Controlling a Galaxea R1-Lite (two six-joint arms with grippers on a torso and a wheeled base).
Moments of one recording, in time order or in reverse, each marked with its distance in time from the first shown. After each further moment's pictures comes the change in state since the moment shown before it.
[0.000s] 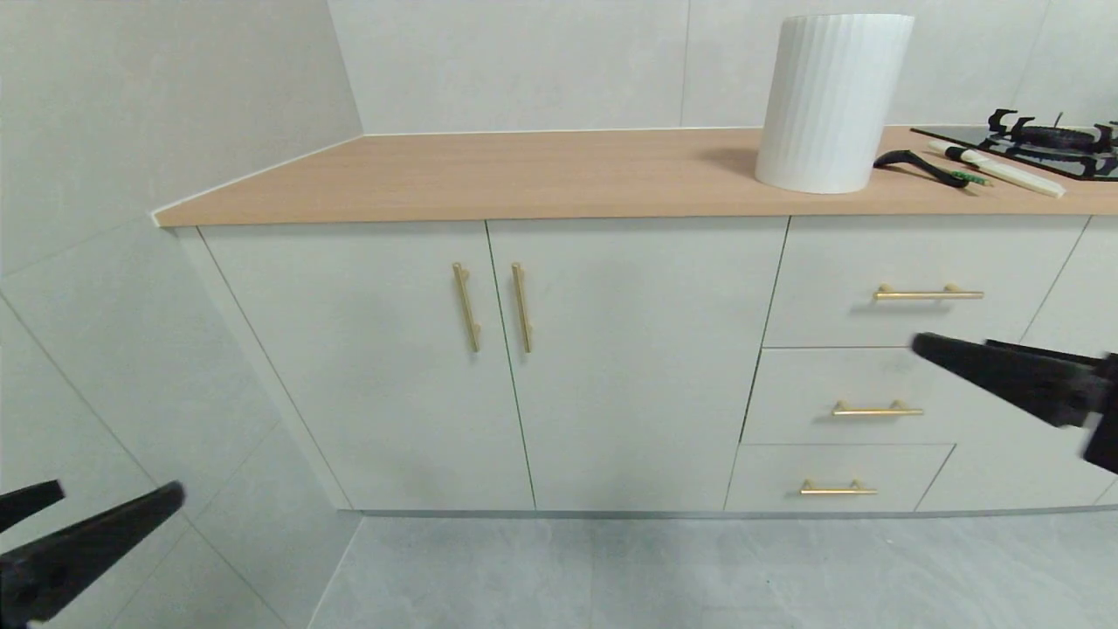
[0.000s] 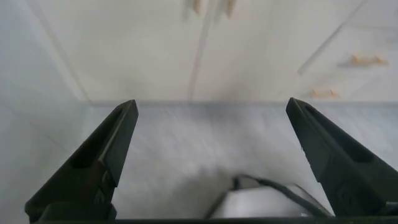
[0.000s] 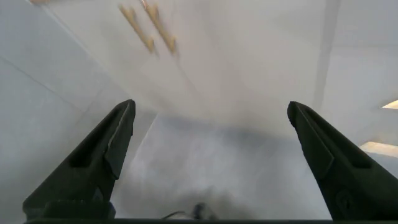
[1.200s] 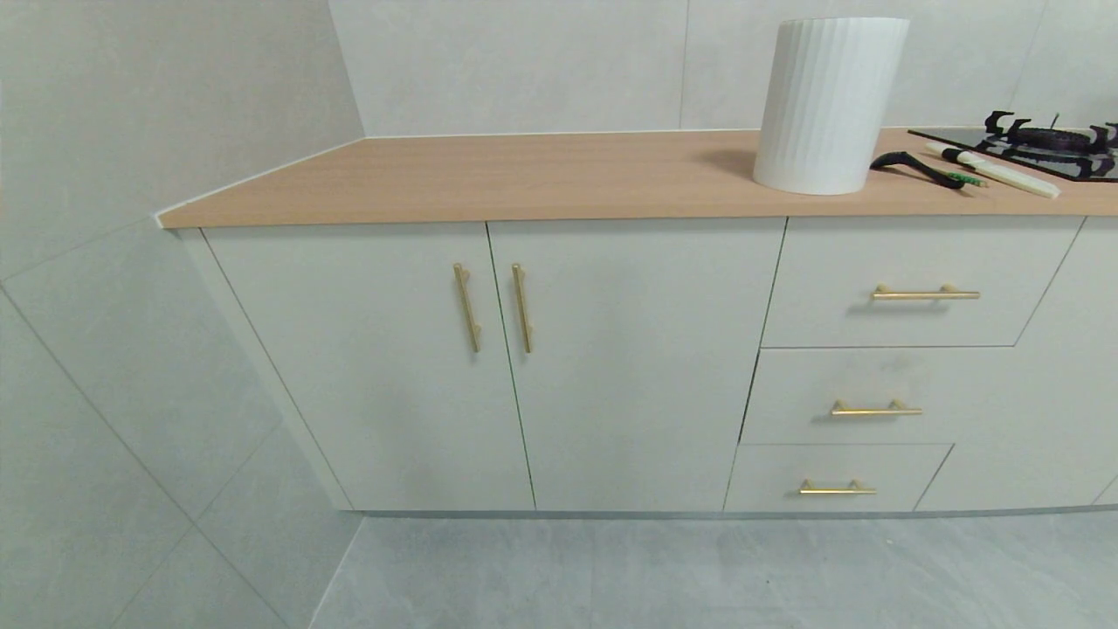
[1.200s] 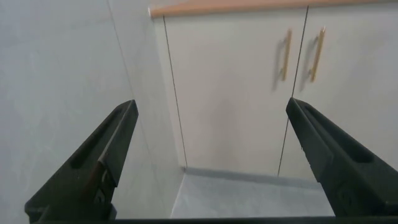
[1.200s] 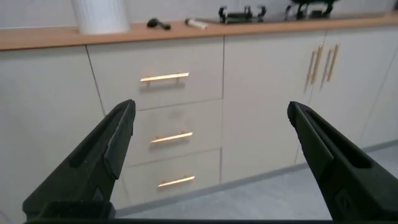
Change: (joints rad) left arm 0.375 -0.719 0.283 -0.009 -0.038 0.323; right arm -0.585 -1.009 0.242 0.439 -0.159 -0.326
